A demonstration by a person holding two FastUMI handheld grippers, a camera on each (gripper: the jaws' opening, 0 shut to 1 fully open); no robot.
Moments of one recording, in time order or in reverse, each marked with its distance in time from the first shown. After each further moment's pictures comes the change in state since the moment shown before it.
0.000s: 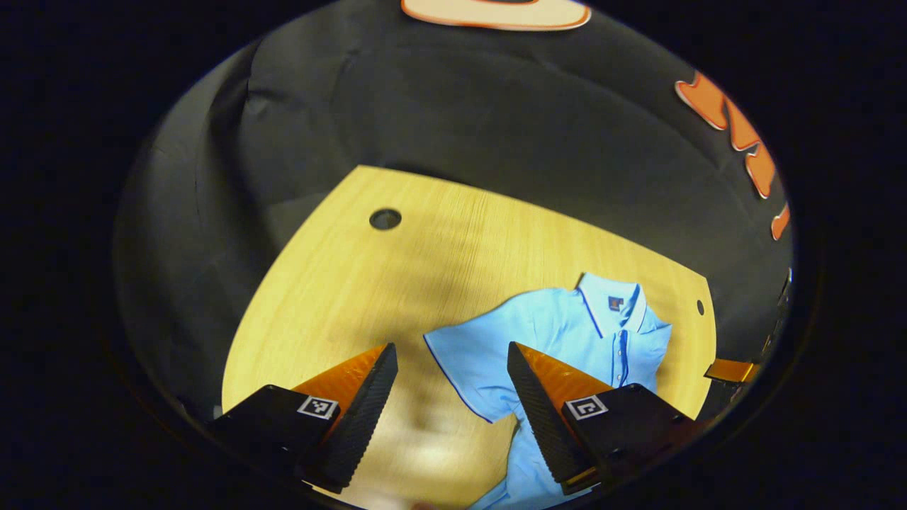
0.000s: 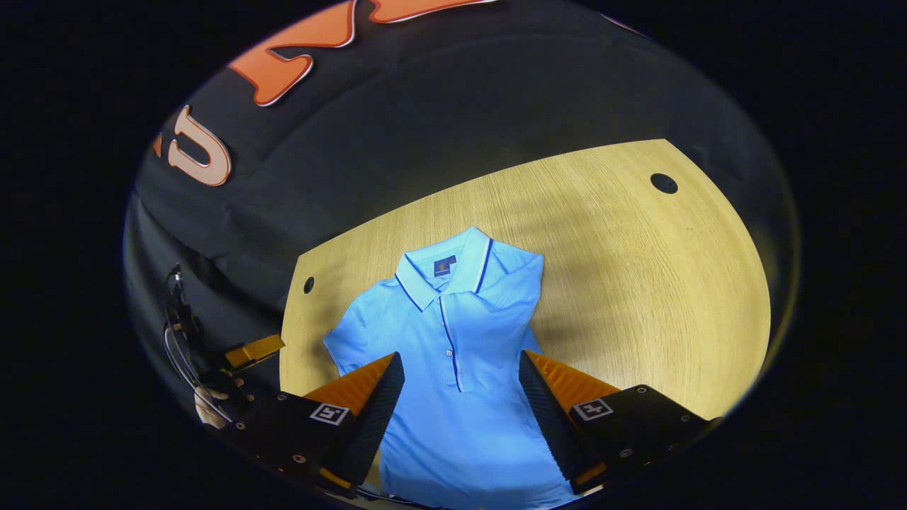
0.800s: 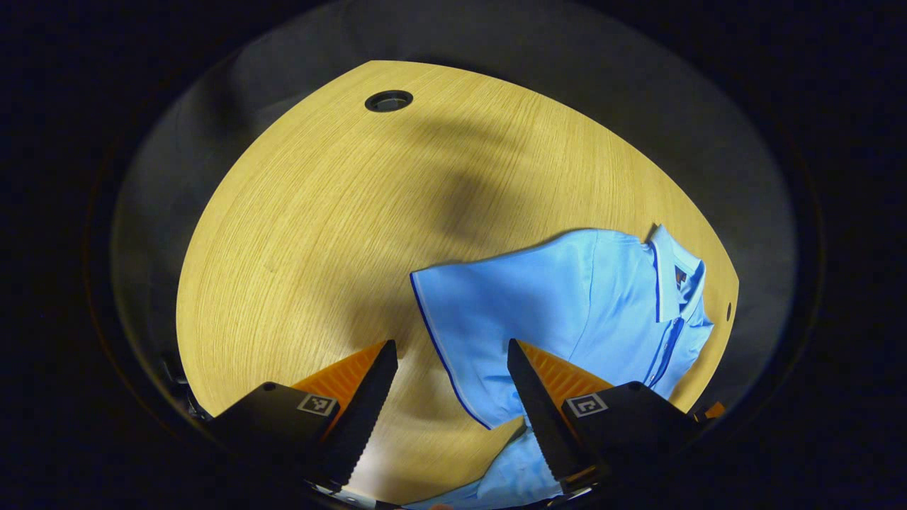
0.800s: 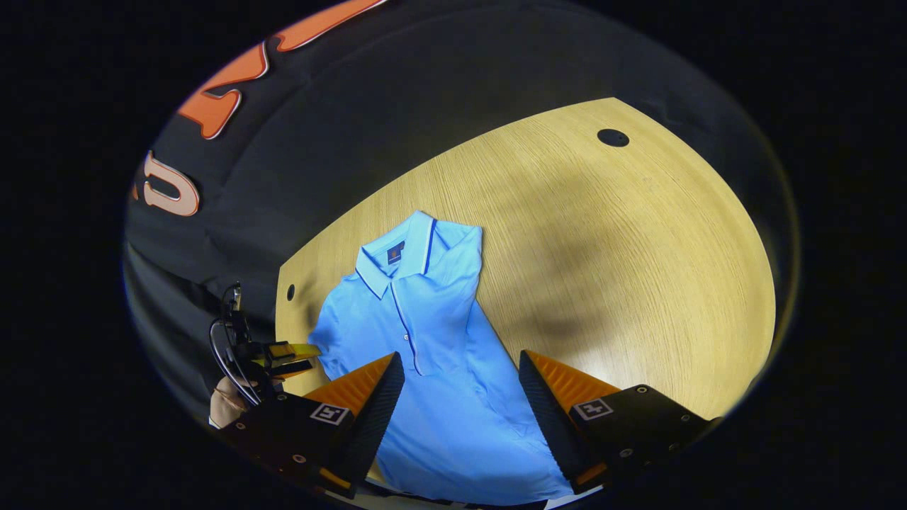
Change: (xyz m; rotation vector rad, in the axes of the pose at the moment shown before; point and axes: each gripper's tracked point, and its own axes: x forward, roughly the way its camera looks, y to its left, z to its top) left arm 0.082 0.001 -0.060 -0.119 0.317 0.082; right arm -0.003 -0.062 -0.023 0.135 0.059 -0.033
